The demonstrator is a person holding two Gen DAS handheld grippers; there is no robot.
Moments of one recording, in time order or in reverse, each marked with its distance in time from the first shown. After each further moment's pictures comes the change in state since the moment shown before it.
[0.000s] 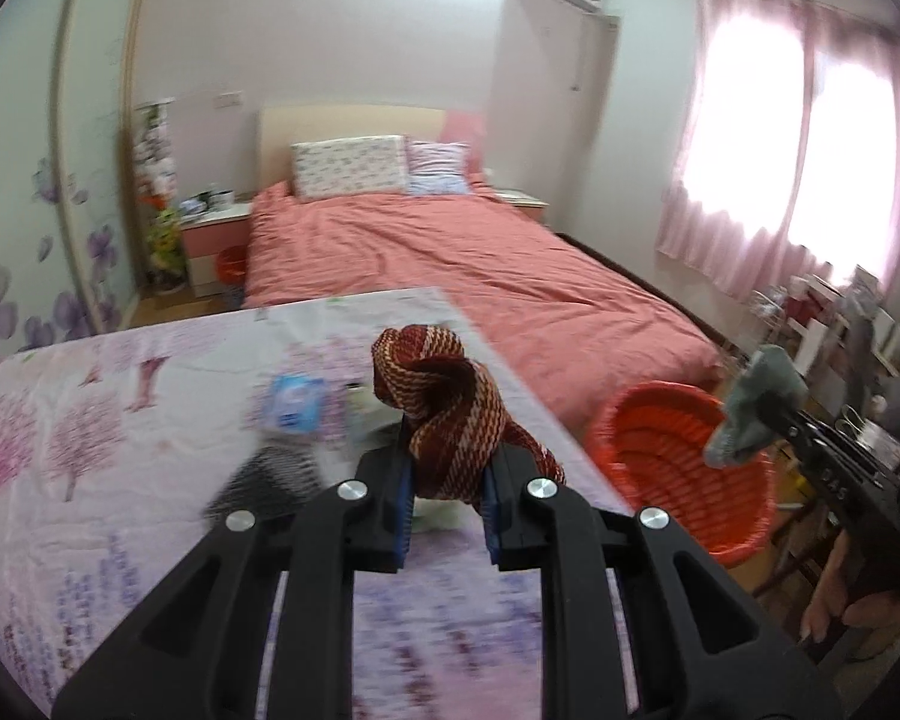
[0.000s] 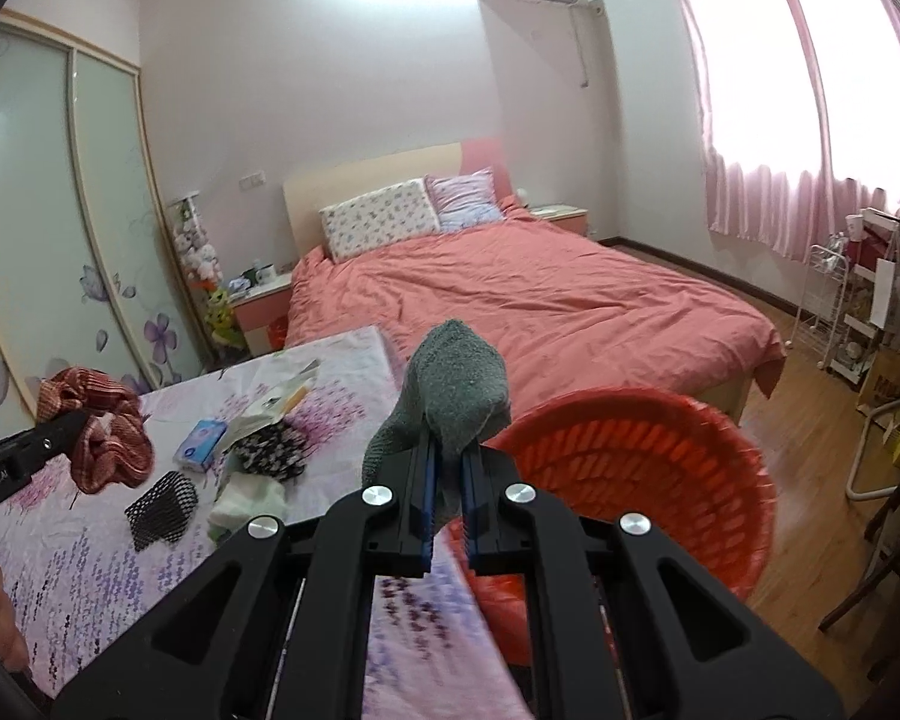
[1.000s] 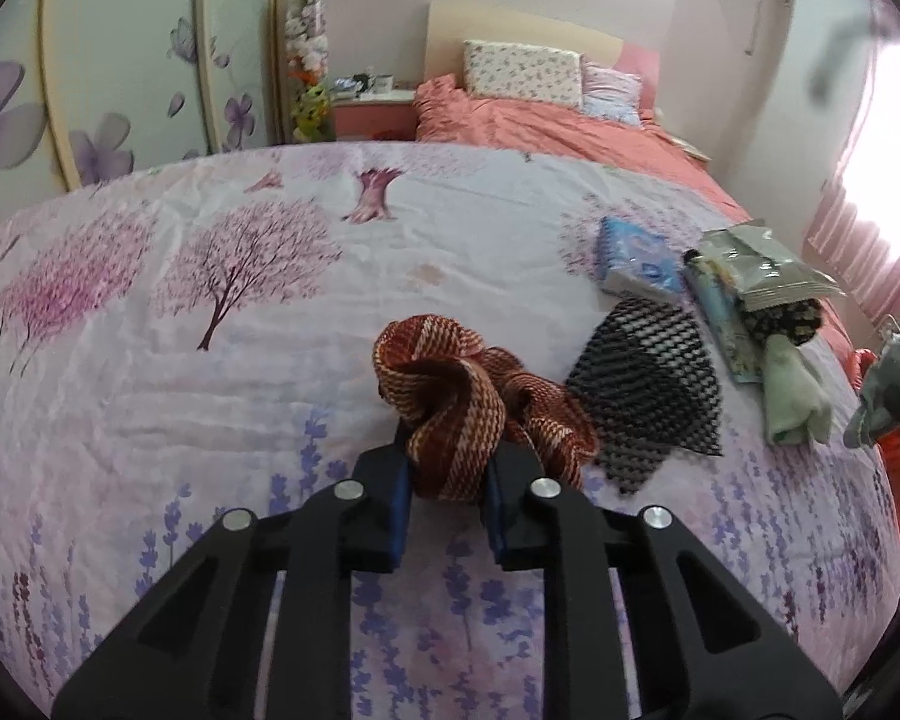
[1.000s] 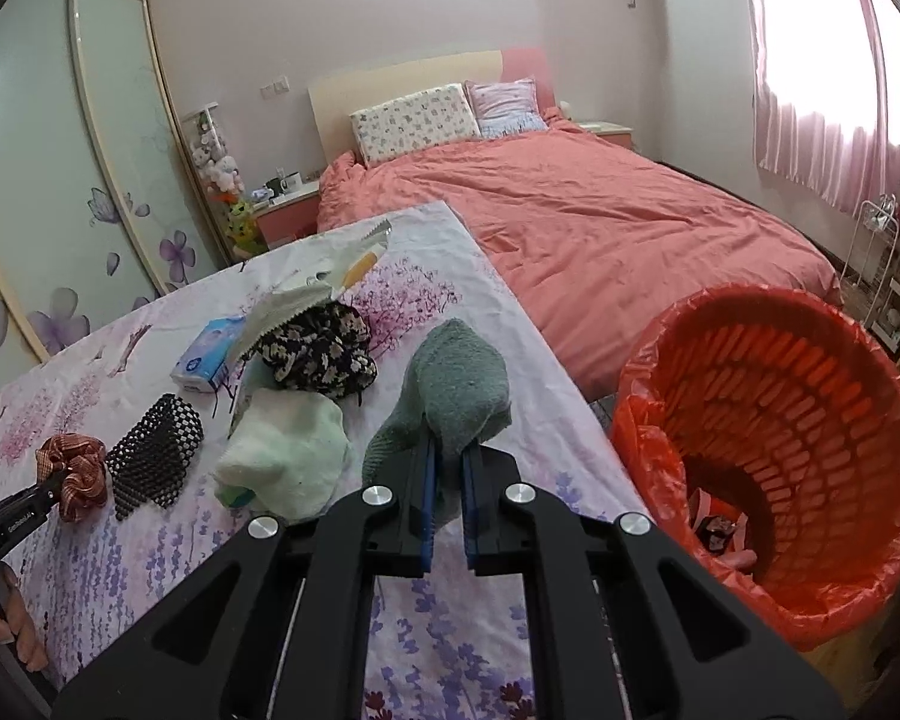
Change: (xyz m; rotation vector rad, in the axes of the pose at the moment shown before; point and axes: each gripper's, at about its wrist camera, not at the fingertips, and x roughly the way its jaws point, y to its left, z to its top) left arm 0.053 0.207 -0.096 -0.225 0.197 0.306; right arm 0.092 0.079 -0.048 -0.037 0.219 0.062
